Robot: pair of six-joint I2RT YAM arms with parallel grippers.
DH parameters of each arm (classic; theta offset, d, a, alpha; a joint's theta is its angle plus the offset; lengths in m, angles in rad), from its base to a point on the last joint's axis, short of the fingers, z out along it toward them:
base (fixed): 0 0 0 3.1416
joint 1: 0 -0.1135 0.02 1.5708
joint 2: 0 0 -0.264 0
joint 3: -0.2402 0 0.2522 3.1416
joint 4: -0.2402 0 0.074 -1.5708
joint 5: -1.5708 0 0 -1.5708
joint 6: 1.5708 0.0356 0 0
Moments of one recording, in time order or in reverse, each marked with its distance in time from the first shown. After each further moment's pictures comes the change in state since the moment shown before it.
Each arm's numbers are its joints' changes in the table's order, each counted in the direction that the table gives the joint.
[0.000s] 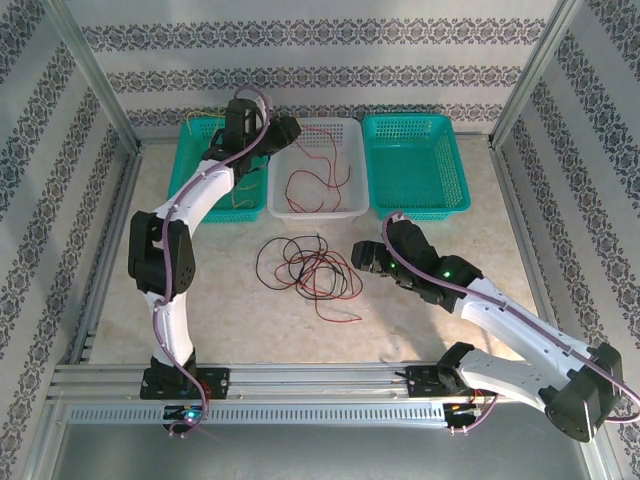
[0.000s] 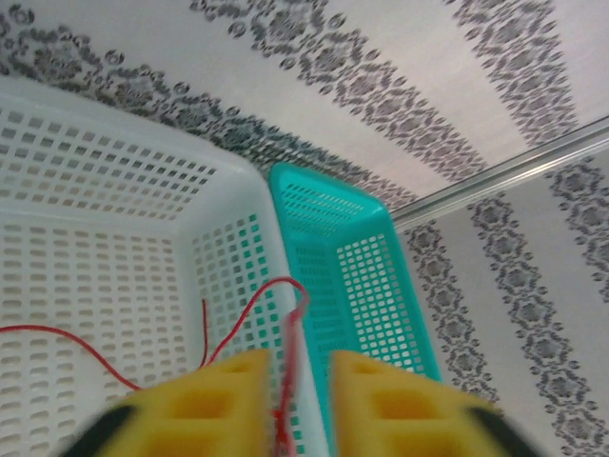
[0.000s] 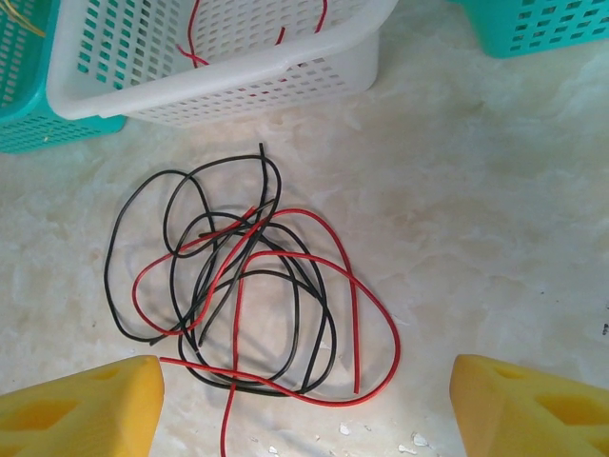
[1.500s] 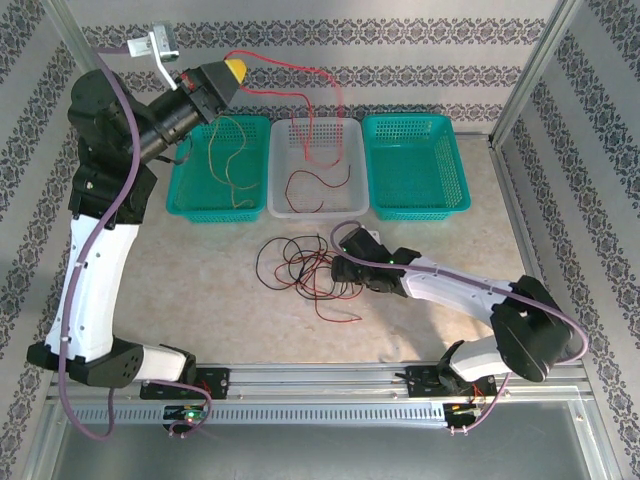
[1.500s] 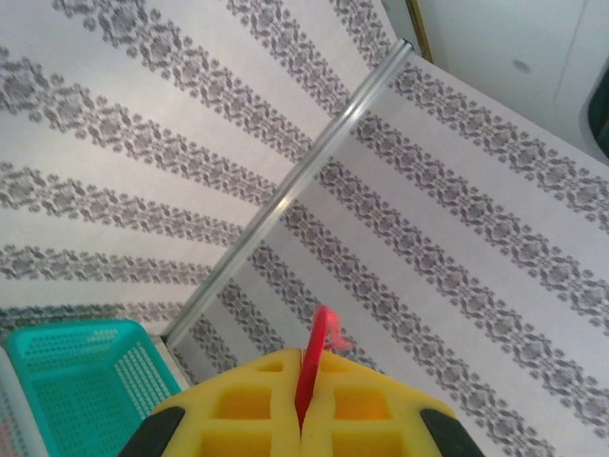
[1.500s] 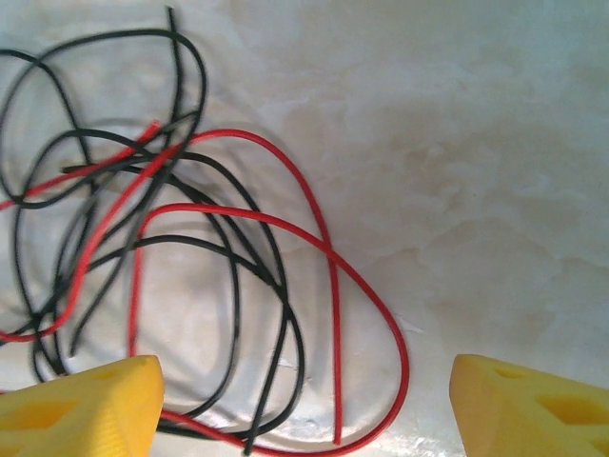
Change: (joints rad) left arm -0.006 -0.611 -0.265 -0.320 -0.097 -0.004; right arm -0.073 0.379 0.006 0.146 -0.039 0.005
